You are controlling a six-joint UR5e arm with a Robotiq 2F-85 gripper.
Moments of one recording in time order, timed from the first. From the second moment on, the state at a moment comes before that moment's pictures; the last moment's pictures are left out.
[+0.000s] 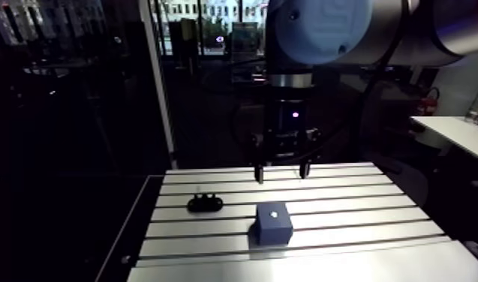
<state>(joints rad) -0.10 -1.51 1.85 -1.75 -1.61 -1.76</state>
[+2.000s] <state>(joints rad) -0.08 -1.57 1.53 -1.51 -1.57 -1.71</state>
